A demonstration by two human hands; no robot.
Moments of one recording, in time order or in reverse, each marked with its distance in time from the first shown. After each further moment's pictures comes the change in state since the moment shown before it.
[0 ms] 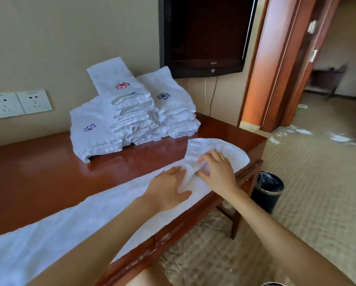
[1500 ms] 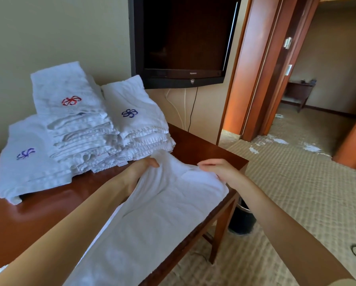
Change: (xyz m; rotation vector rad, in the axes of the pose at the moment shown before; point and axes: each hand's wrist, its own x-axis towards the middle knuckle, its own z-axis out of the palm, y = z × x) left_hand 0.157 -0.037 -0.042 -1.509 -0.176 -0.483; right_hand 0.111 0.119 -0.046 0.721 -0.376 0.729
